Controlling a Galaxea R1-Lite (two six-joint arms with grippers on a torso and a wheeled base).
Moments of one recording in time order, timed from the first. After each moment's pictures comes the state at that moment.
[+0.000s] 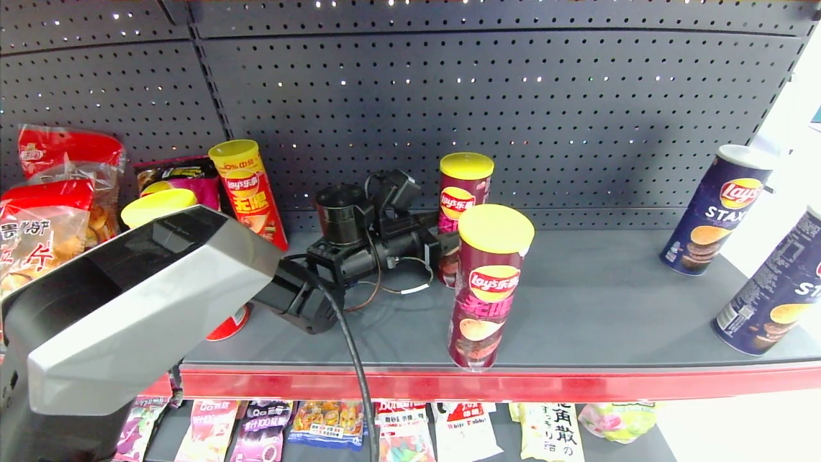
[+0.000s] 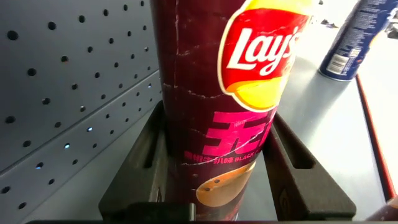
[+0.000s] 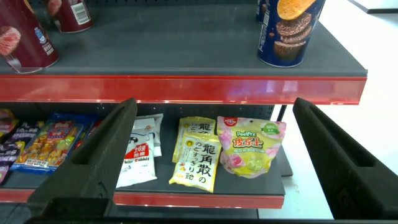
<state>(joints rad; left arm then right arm) -0.54 2.34 -1.32 -1.09 -0.56 -0.03 0.00 0.00 0.00 0.00 0.01 0.00</state>
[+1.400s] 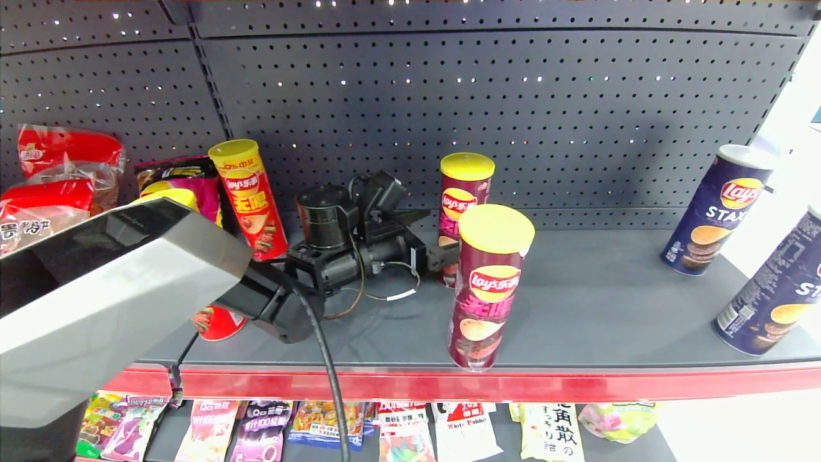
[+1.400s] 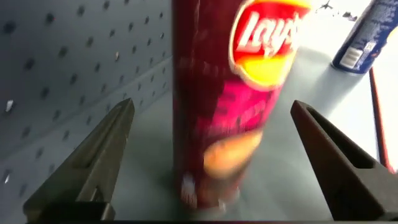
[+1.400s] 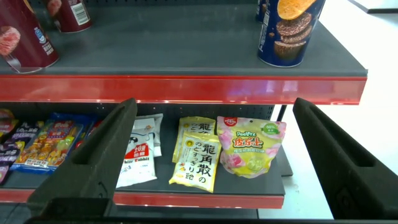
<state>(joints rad) -0.53 2.23 -1.16 -1.08 -0.51 -0.02 0.00 0.00 0.00 0.00 0.01 0.00</state>
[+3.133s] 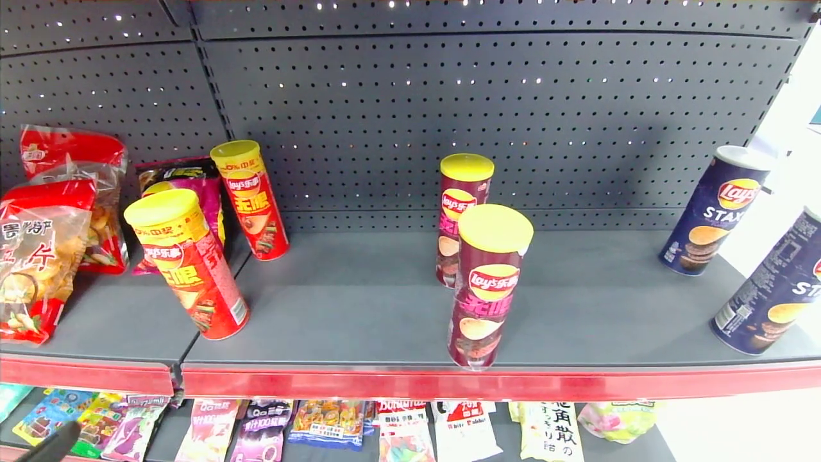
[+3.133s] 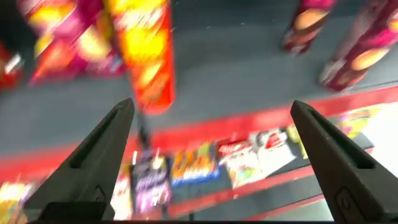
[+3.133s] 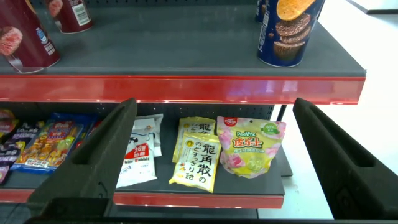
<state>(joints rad) -0.21 0.46 -0.36 0.04 -0.05 -0.04 0.00 0.00 0.00 0.00 0.01 0.00</state>
